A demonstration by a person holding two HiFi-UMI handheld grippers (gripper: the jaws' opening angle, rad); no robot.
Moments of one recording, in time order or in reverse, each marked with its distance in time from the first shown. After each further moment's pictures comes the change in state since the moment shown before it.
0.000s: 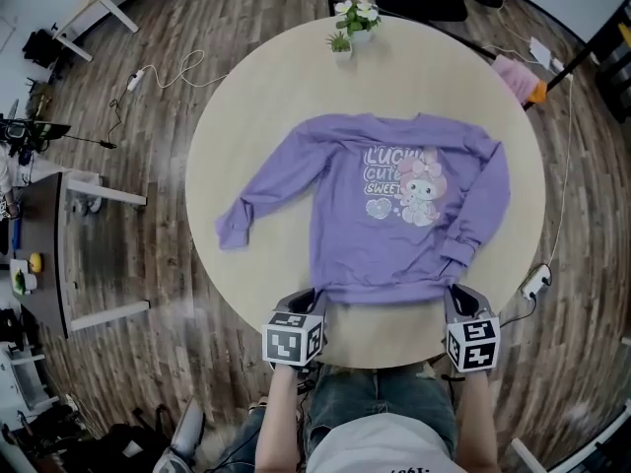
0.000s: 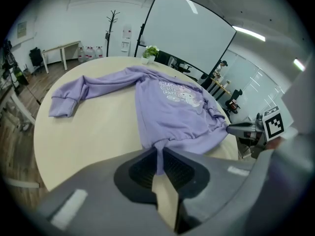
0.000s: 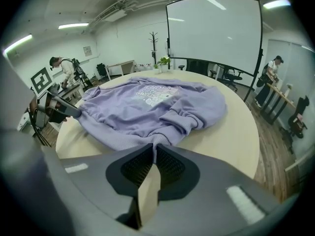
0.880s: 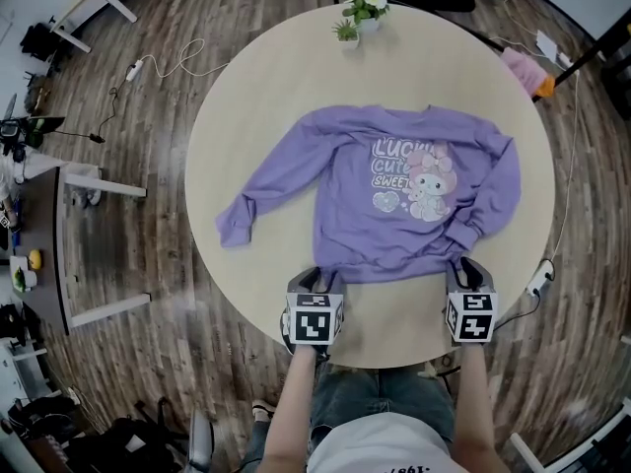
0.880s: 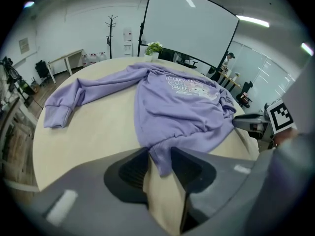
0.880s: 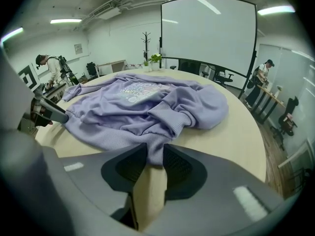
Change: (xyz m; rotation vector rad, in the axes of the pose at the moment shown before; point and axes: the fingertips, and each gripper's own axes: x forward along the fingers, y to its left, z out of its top) left arm 0.044 0.020 0.018 0.038 -0.002 0.132; right arm 0.058 -0.028 0.021 0.031 -0.024 -0.113
